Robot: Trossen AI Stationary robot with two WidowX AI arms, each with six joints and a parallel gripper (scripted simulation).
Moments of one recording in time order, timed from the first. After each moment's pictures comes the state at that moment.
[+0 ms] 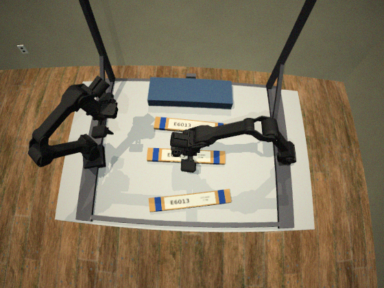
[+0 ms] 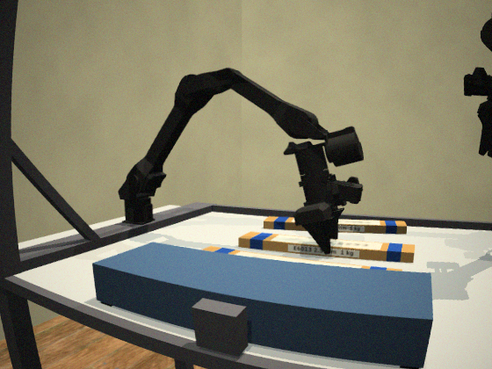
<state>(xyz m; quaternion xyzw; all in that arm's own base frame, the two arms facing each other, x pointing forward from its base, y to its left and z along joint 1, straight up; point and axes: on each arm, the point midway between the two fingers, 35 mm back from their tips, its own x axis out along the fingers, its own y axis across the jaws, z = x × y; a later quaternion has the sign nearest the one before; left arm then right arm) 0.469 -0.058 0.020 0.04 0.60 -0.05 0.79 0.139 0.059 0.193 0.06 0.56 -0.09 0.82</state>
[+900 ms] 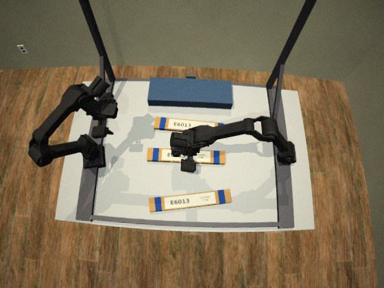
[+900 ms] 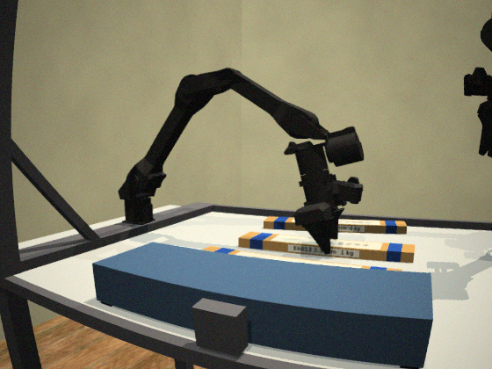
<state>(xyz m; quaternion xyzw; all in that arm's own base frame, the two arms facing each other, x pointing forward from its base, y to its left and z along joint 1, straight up) 0.469 -0.058 0.020 0.04 0.61 -0.05 0.79 0.139 0.059 0.193 0.06 0.56 -0.09 0.82</state>
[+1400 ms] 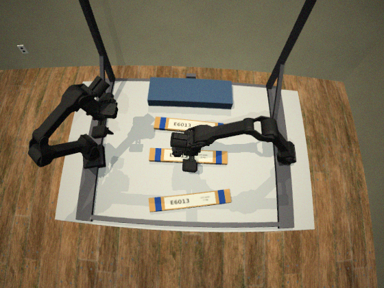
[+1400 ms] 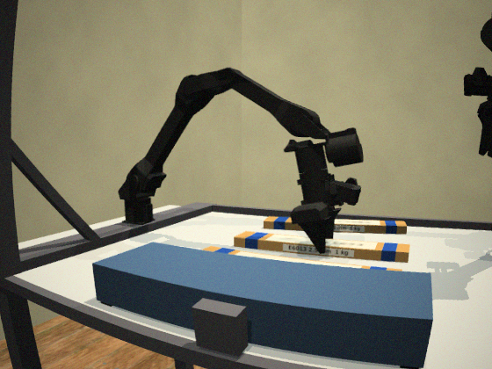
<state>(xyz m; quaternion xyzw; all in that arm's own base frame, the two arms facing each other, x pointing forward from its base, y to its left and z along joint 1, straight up) 0.460 -0.057 0.021 0.04 0.63 -0.05 0.78 0.139 0.059 0.193 0.06 0.56 -0.09 0.82</state>
